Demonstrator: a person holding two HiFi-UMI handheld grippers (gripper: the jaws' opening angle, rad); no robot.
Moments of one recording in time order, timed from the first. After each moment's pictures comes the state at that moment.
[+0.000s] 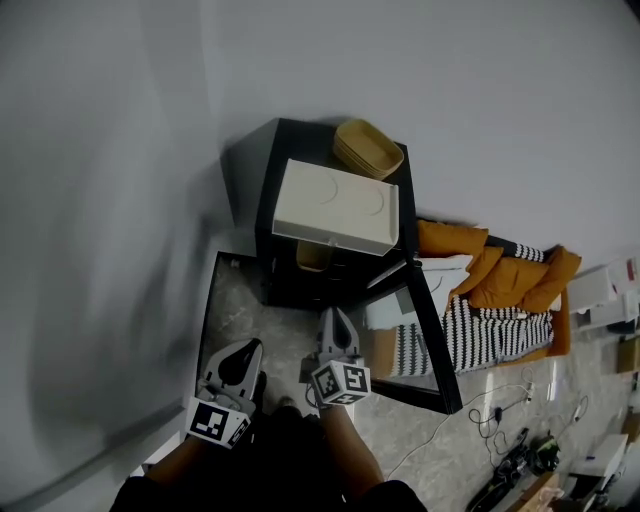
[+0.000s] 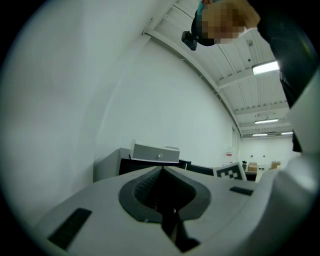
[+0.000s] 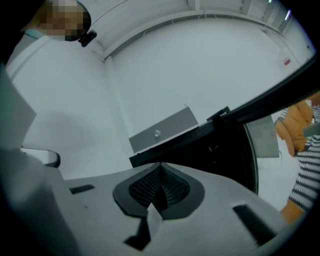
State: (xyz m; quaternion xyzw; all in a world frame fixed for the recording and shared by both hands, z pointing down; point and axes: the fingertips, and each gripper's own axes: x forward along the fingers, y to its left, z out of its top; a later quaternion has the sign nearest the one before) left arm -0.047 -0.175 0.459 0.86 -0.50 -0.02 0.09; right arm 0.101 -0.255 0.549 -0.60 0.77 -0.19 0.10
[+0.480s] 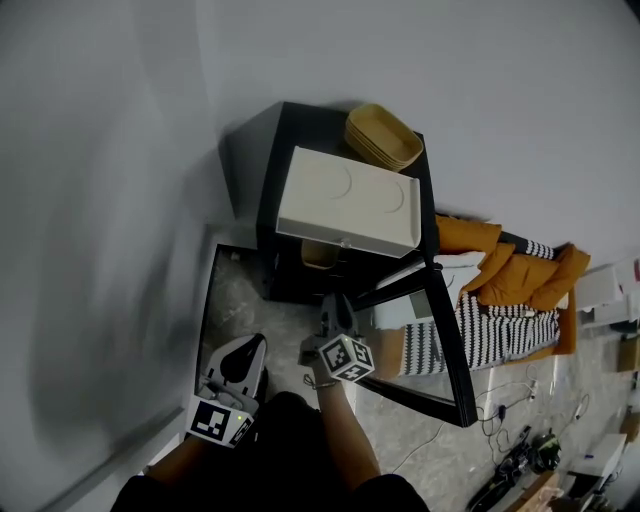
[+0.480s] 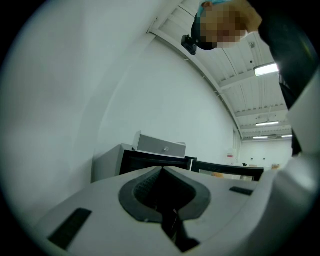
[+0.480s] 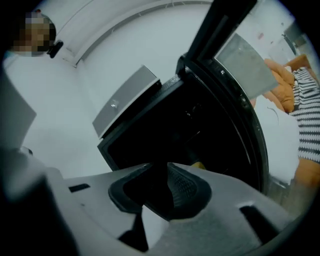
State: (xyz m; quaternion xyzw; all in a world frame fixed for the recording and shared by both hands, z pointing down) left arm -0.051 -0.211 0.501 0.86 -0.50 -0.03 0.10; right arm 0.110 -0.318 0.664 -0.60 0.72 -0.30 0.15
